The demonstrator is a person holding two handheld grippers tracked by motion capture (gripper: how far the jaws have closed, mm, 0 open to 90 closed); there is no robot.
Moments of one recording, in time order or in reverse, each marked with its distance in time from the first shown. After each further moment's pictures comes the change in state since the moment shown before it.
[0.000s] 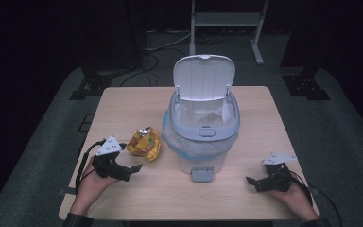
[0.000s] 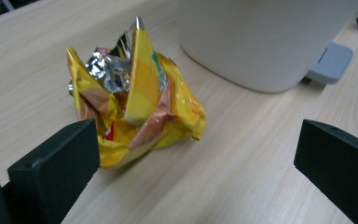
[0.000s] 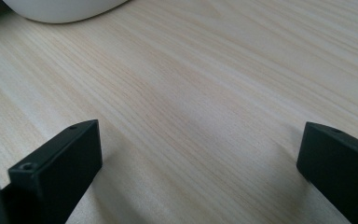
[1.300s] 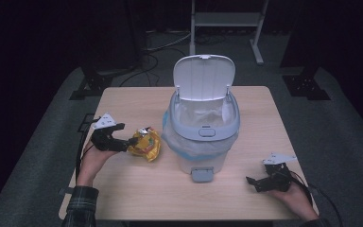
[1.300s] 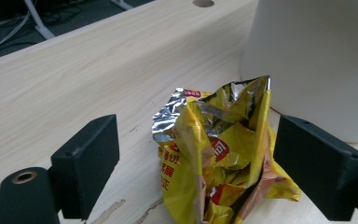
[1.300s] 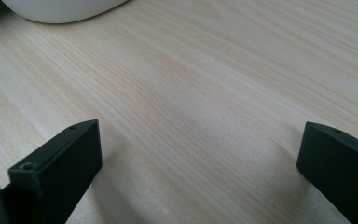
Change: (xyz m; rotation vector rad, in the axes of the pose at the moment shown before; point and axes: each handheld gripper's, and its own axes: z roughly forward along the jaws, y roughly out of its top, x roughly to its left) left arm 0.071 0.016 0.023 -0.065 0.048 -0.052; right arm 0.000 0.000 0.000 0.000 -0.002 0.003
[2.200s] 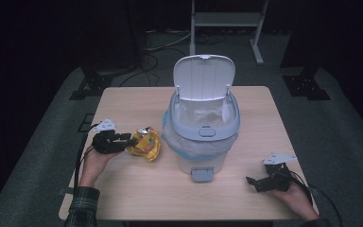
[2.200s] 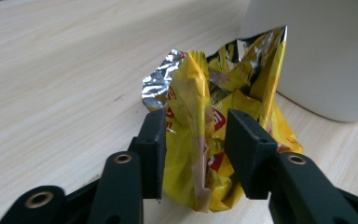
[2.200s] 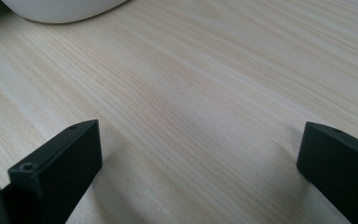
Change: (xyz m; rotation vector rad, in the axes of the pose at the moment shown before) left arm 0.006 -0.019 0.010 0.061 -0.064 -0.063; right arm 0.000 0.000 0.000 0.000 0.000 0.000
